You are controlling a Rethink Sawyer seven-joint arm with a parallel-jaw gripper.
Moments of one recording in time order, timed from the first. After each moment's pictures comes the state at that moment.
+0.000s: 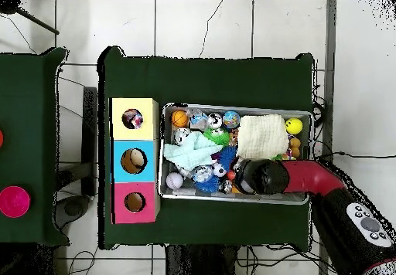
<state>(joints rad) -0.88 -0.50 0.50 1.74 -0.67 0.63 2.35</state>
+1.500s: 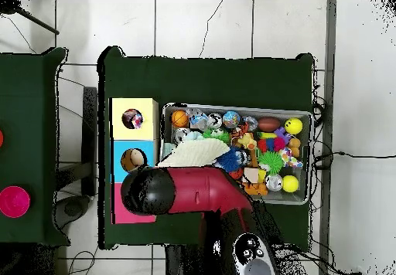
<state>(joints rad) -0.27 -0.96 0.26 1.98 -0.07 0.71 2.43</state>
